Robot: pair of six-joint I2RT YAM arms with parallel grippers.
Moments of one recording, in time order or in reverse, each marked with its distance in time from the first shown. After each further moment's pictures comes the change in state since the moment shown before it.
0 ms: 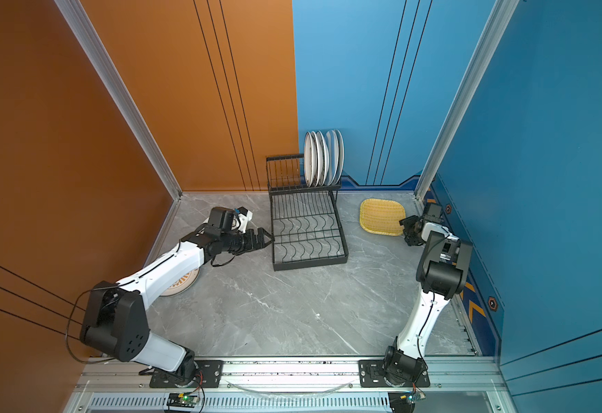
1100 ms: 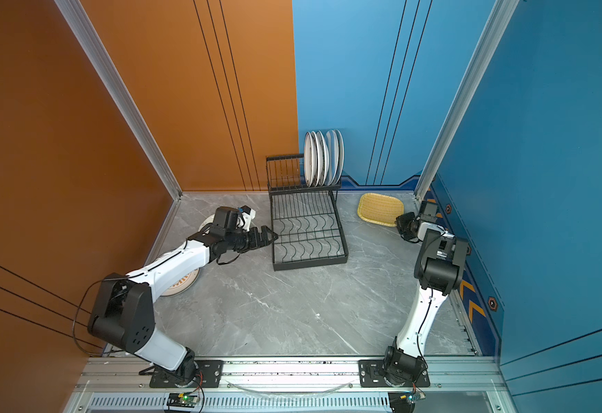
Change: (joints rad) left arm -0.013 0.057 0.000 0.100 -0.010 -0.034; right arm 0.023 0.060 0.024 0.121 -0.118 0.087
